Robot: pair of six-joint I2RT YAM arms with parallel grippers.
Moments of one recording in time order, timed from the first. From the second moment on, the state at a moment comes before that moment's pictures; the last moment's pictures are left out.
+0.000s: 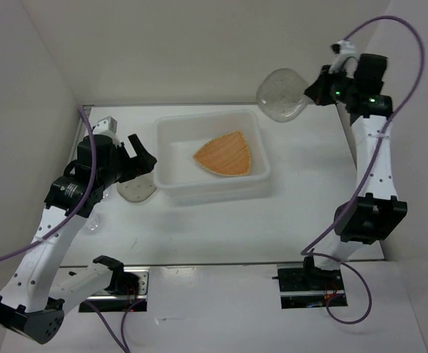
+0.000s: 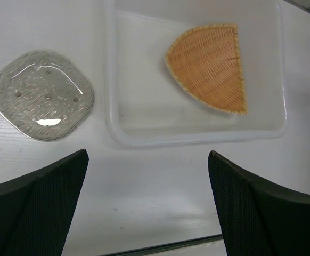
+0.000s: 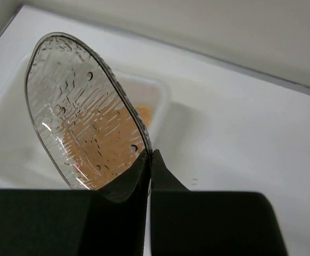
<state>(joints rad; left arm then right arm) -0.30 0.94 1.19 -0.78 -0.08 -0.59 -0.19 1.64 1.88 -0.66 -0.58 -0.07</state>
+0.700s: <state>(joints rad) -0.29 0.78 1.14 -0.86 -0.15 -0.63 0.30 2.02 1.70 -0.62 -0.17 -0.22</state>
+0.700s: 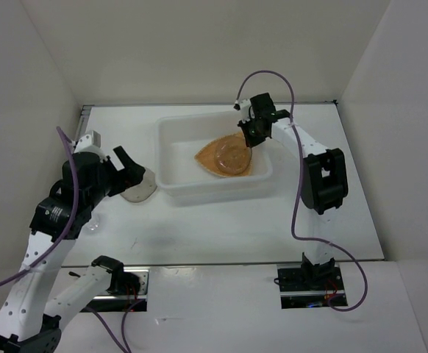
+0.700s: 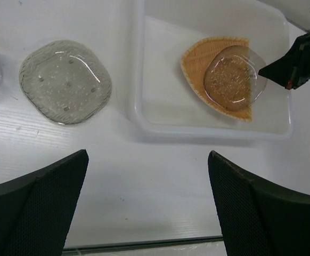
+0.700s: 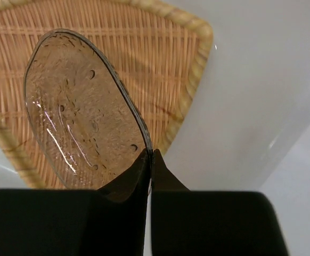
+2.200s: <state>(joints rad) -0.02 1.56 0.99 -0.67 -0.15 -0.72 0.16 0.86 0.85 -0.53 0.10 -0.23</state>
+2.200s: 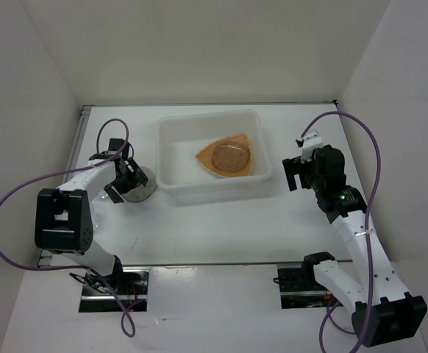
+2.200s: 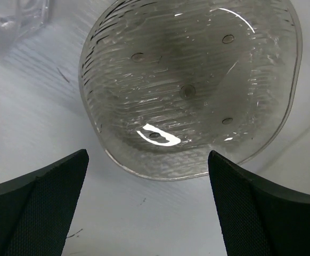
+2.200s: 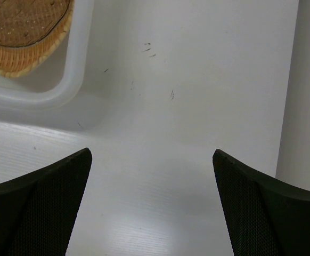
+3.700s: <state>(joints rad) 0.00 1.52 1.07 -0.70 -0.11 -0.90 0.16 0.86 0.84 -0.52 0.09 -0.22</state>
